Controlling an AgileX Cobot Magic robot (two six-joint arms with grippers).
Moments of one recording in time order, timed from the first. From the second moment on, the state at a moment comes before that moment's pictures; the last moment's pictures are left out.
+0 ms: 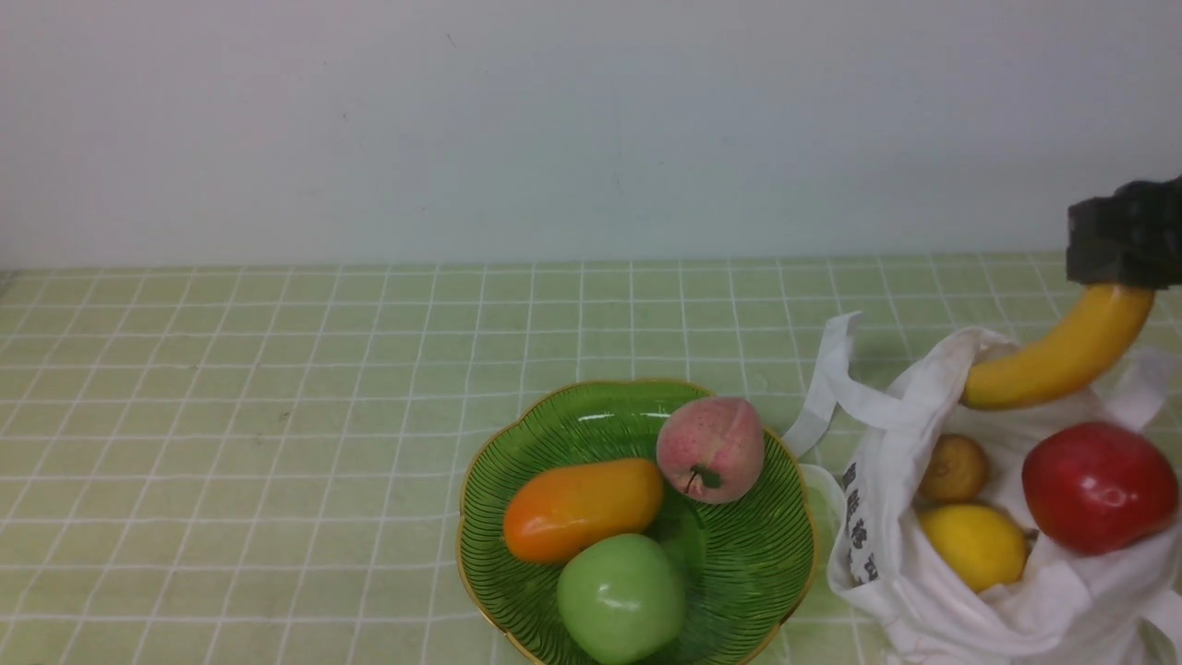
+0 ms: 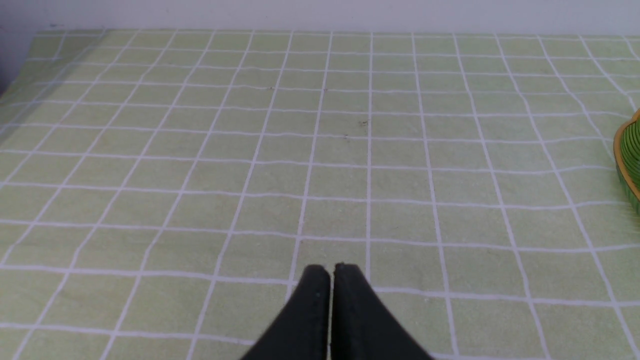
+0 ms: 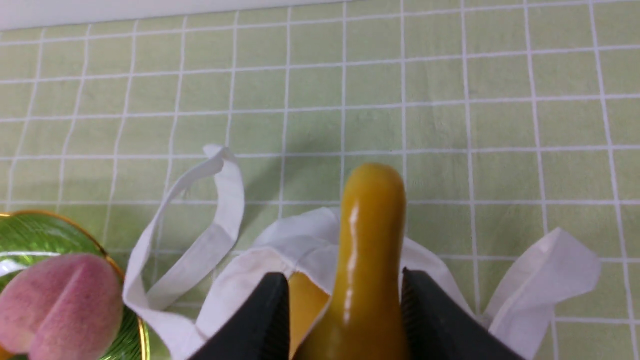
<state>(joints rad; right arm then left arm) -0.02 1.41 -1.17 0.22 0.83 -0.11 0.07 -0.01 0.03 0.01 0.39 -0.01</state>
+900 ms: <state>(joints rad) 0.07 1.21 -0.95 1.08 0.96 -0.92 0.07 -0.01 0.03 0.01 0.39 -0.01</state>
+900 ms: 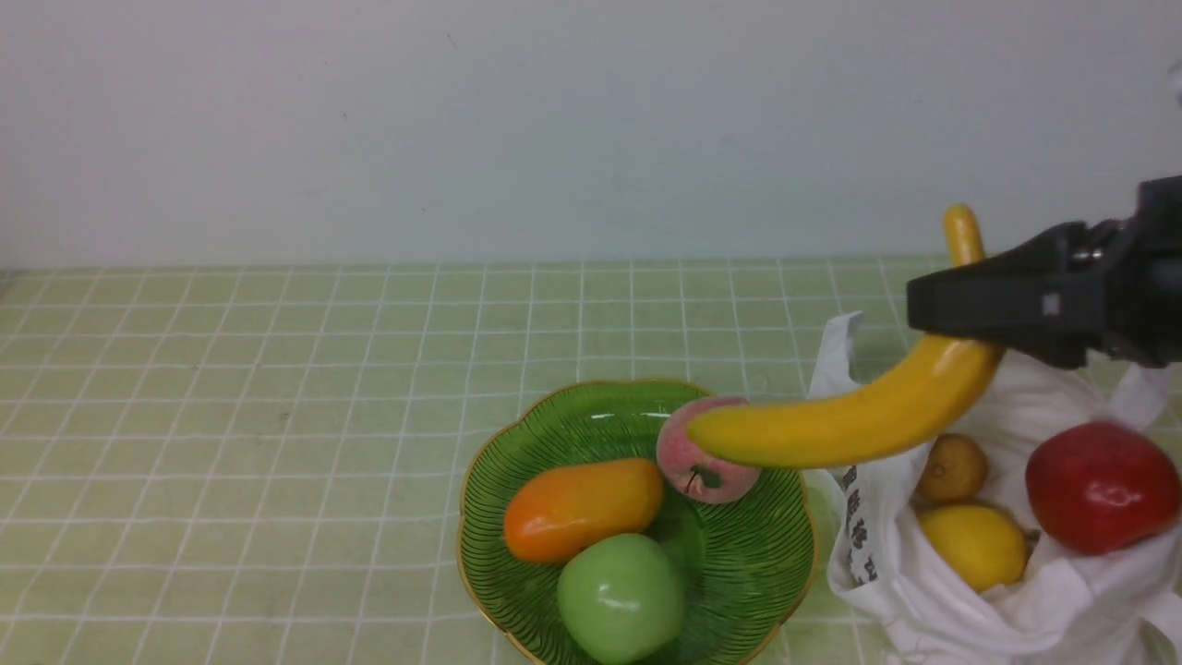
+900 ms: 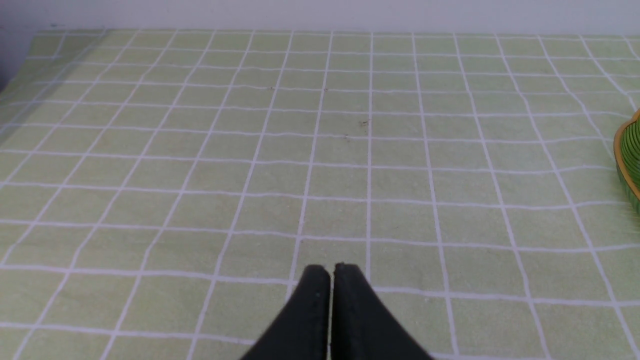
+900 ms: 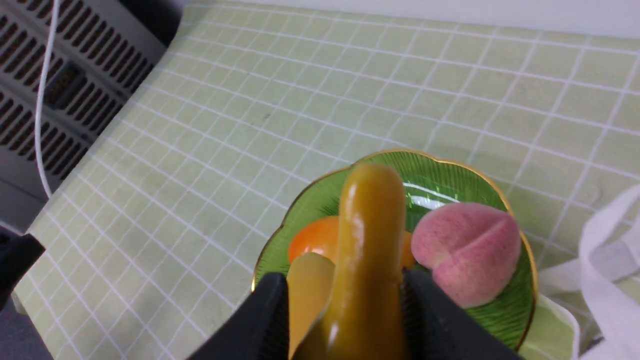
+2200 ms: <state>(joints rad) 0.36 1.36 -1.13 0.71 0.80 -0.79 0.07 -0.01 0.03 0.01 0.39 -0.01</state>
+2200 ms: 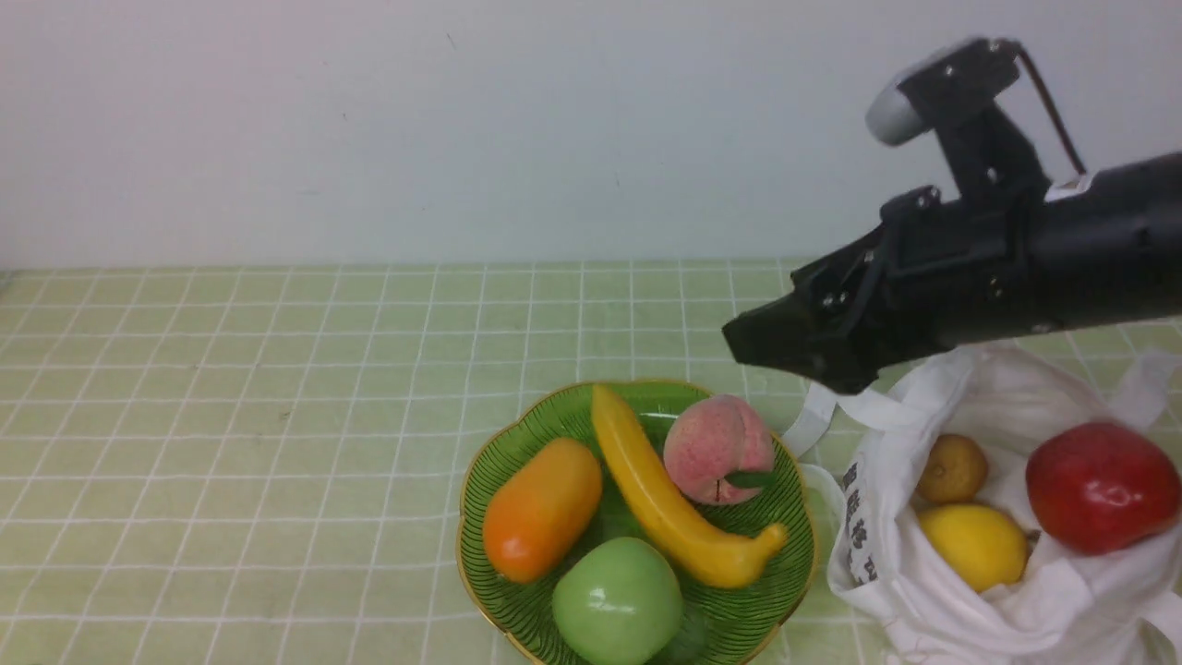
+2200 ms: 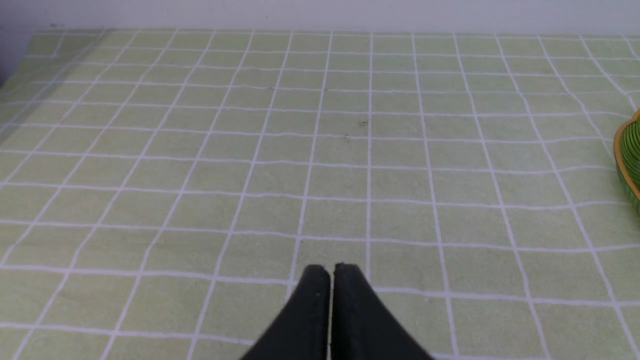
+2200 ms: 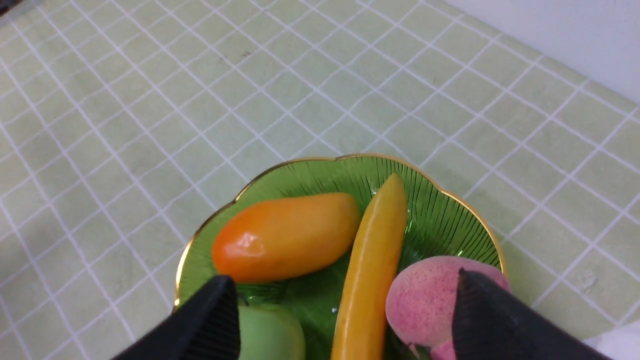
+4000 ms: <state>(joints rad) 0.36 0.33 -0.31 0.01 0.39 -0.05 0.07 -0.01 0.03 0.01 0.39 -0.01</state>
